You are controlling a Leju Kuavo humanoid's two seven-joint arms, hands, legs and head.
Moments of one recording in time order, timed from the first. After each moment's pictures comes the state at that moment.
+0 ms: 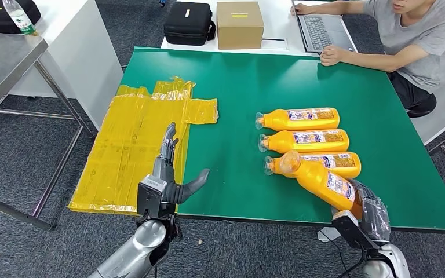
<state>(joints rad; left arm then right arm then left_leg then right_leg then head) -0.32 -0.12 -0.67 -1.20 0.02 0.67 -0.70 -0.02 -0.29 0.10 -1.05 0.47 -0.46 -0.51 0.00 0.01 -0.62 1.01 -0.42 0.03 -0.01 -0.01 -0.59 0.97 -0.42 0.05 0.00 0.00</state>
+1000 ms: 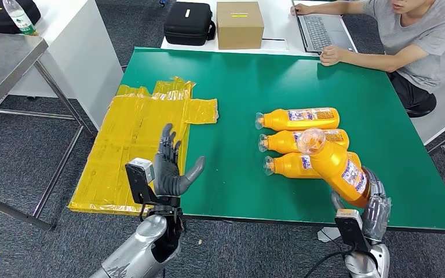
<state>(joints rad) -0.34 -0.16 -0.69 -1.20 0.37 0.62 -0.65 -0.03 -0.17 0.10 -1.15 0.28 -0.69 -0.69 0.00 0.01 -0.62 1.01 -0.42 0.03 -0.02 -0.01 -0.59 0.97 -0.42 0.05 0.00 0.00</state>
